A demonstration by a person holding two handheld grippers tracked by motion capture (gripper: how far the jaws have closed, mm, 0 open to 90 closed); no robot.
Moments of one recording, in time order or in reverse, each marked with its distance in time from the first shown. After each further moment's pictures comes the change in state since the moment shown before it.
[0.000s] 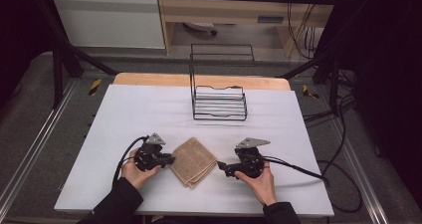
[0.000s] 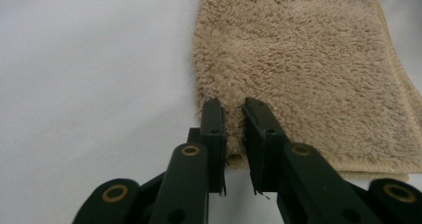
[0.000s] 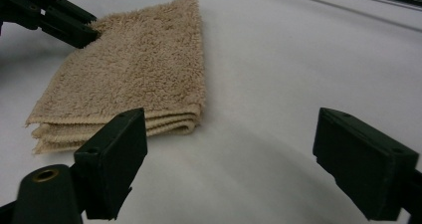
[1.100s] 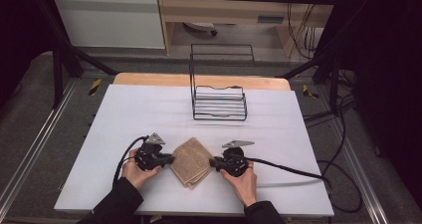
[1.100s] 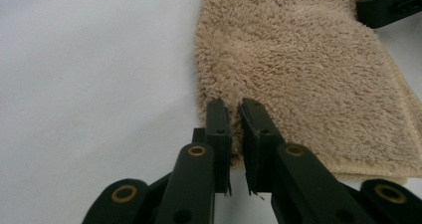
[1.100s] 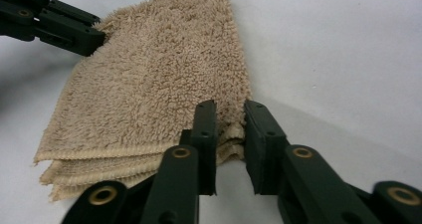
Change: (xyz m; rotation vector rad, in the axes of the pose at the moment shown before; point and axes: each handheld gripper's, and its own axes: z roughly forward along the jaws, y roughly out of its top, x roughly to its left) left arm 0.001 0.001 -0.001 0.002 -0.010 -0.013; right arm 0.023 0.001 0.036 0.053 0.027 0.143
